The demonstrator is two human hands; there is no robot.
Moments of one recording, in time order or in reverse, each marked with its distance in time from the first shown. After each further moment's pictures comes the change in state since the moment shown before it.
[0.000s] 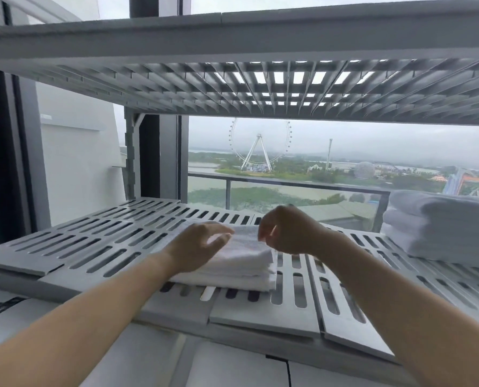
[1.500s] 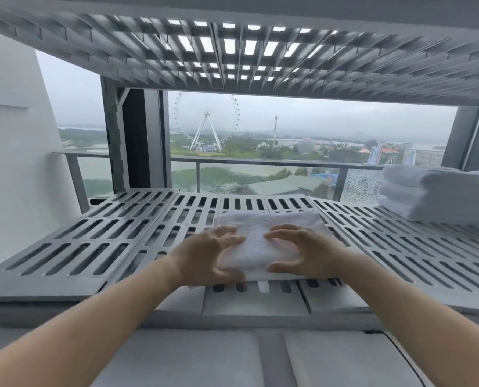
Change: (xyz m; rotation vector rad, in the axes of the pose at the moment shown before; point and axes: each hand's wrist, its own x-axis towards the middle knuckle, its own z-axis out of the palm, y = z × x) left_hand -0.046 -0.115 -0.034 0.102 -0.274 0.224; right_hand 0.028 -0.057 0.097 -0.043 -0.059 0.177
